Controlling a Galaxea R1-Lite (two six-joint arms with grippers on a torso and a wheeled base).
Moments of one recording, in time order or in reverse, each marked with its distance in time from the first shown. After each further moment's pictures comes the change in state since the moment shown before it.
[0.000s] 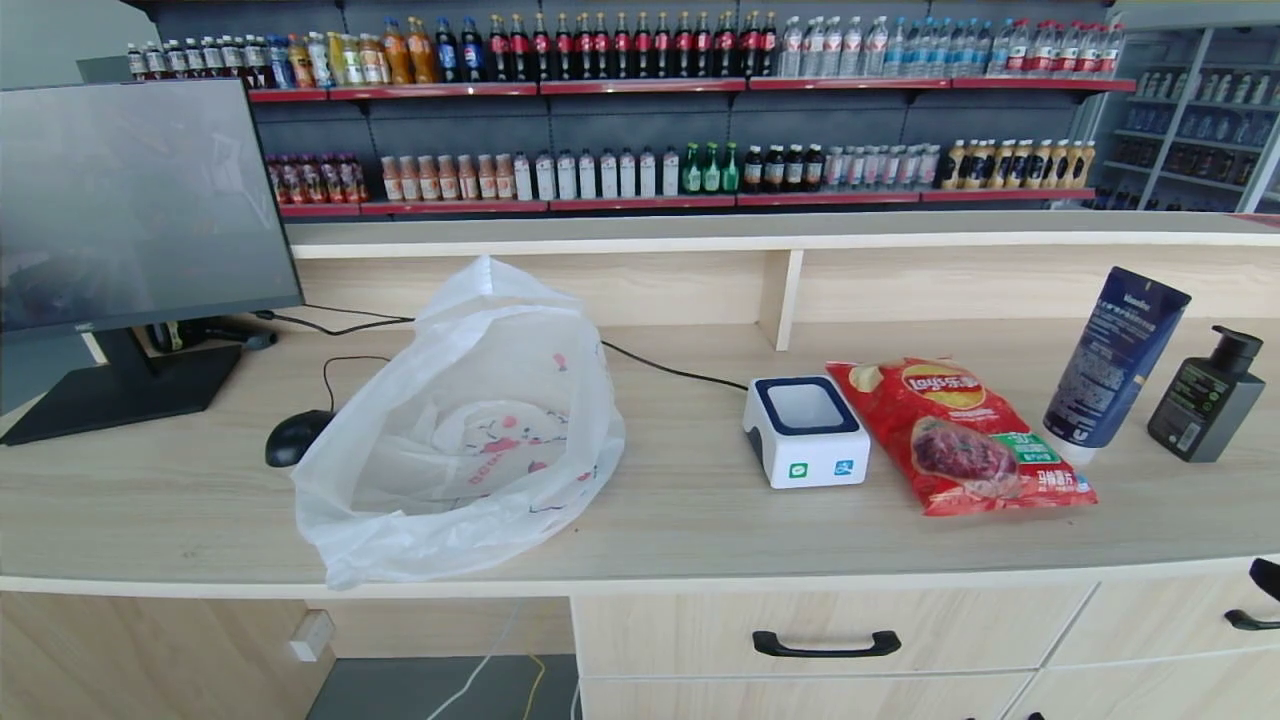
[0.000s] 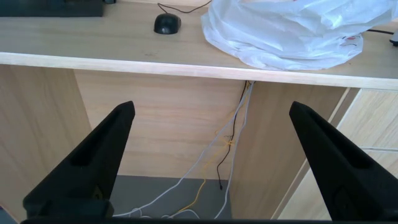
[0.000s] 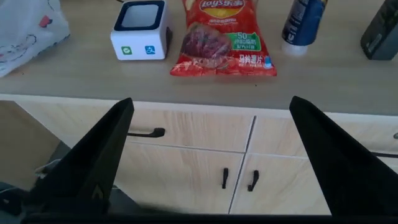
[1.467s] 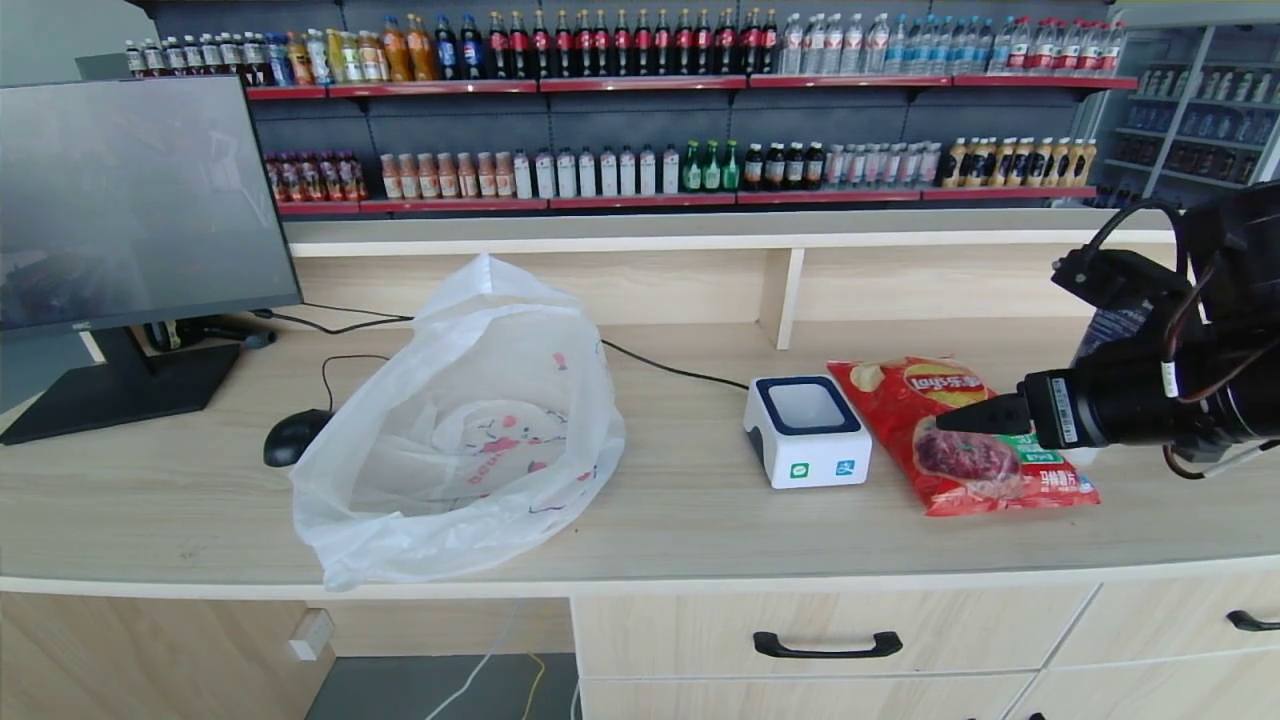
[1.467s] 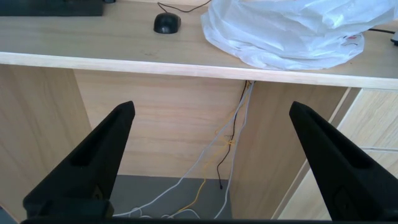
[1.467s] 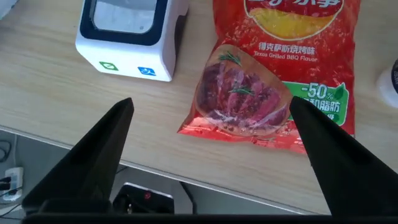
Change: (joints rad) left arm 0.000 0.000 0.000 0.000 0.000 0.000; right arm 0.110 0.842 -0.608 0.168 -0.017 -0.025
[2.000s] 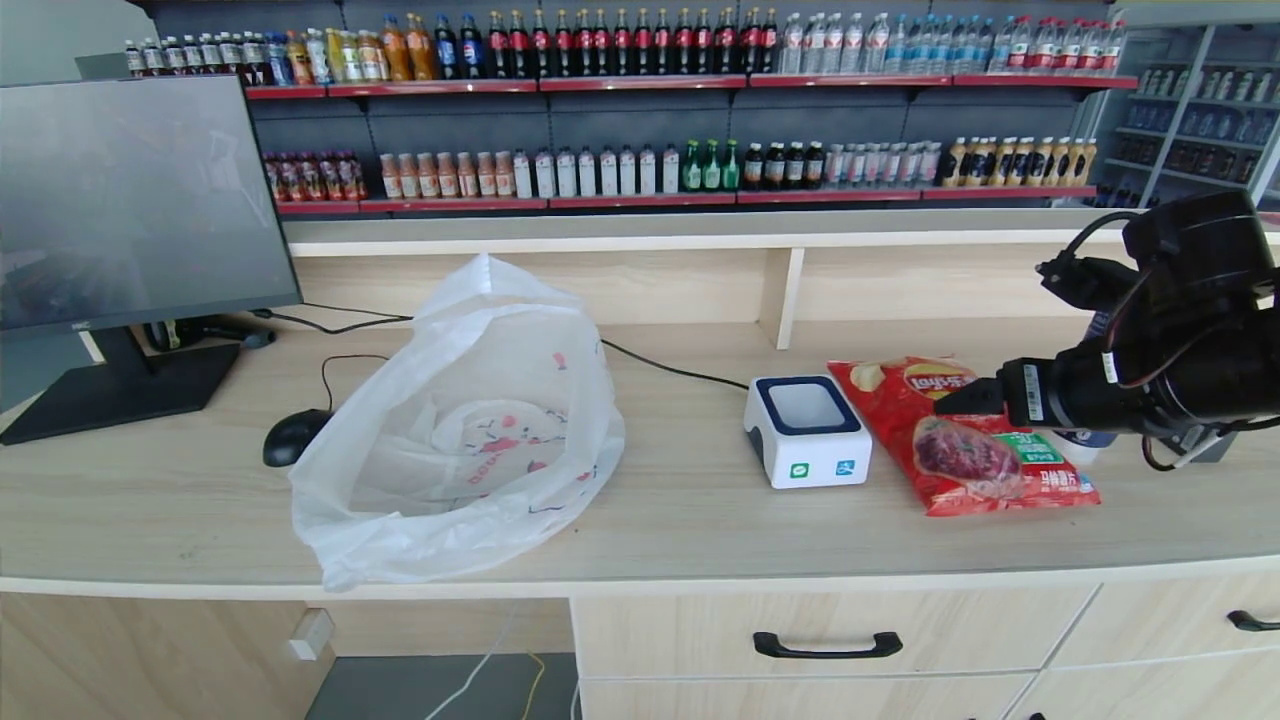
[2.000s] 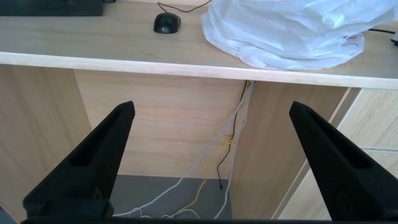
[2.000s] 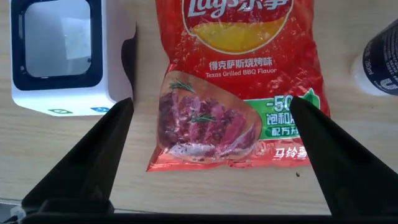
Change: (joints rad) left arm 0.000 0.000 0.000 0.000 0.000 0.000; right arm -0.030 0.110 -0.074 -0.002 -0.091 0.123
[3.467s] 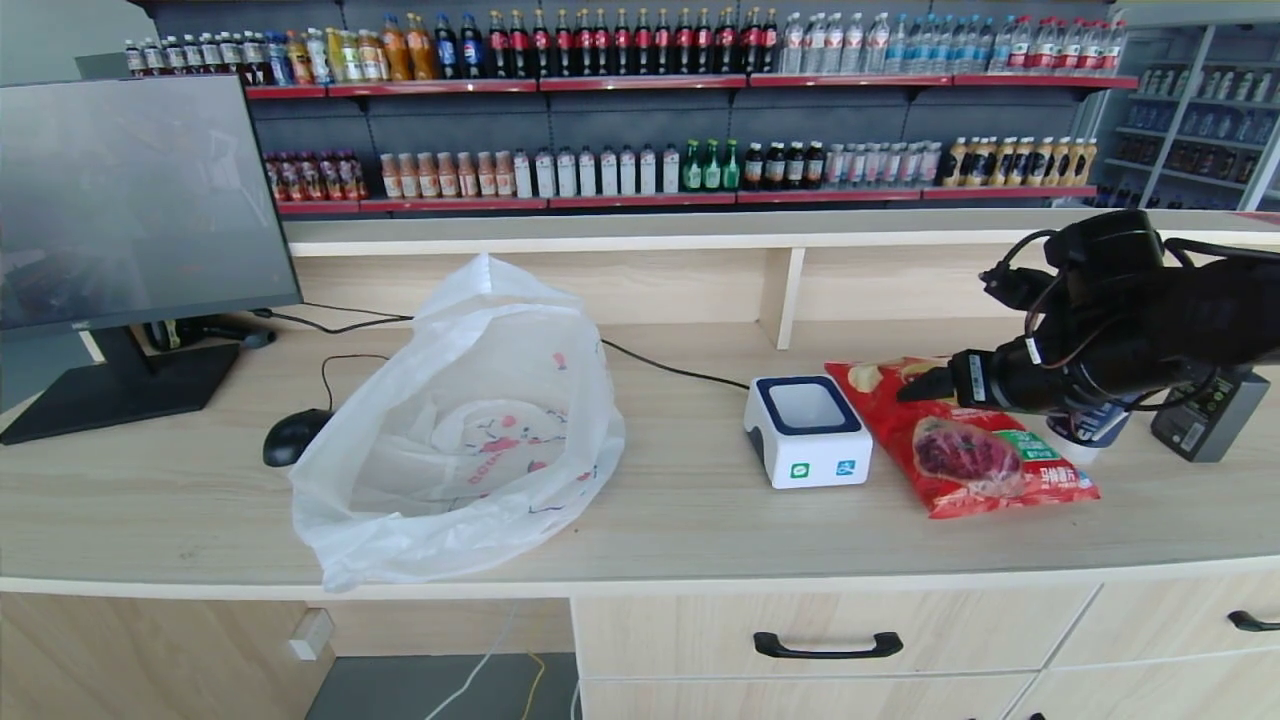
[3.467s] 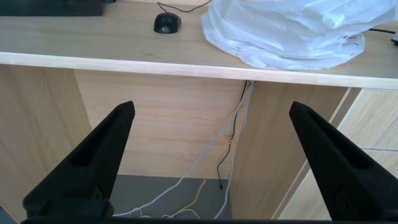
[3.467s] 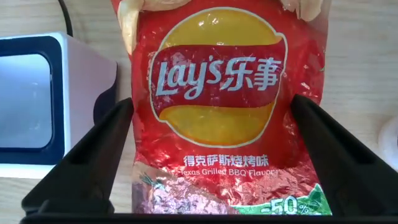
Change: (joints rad) left arm 0.000 0.000 0.000 0.000 0.000 0.000; right arm -0.064 0.236 -0.200 0.001 0.107 -0.031
